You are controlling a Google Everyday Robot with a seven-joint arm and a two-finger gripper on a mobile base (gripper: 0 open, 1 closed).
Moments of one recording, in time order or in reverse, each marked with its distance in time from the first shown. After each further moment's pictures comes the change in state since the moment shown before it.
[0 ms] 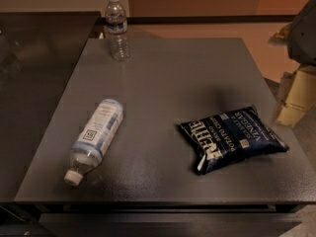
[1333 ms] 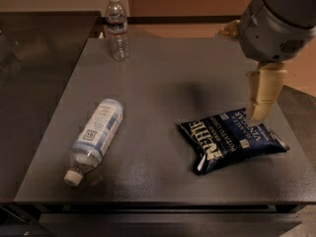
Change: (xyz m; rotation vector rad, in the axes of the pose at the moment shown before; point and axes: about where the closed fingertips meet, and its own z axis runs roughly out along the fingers) arm -0.067 0.003 0.017 -0.031 -0.048 -0.393
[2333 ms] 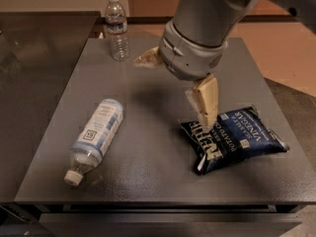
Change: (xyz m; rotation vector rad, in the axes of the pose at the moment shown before) arm -0.110 0.005 0.051 -0.094 -0.114 -0.603
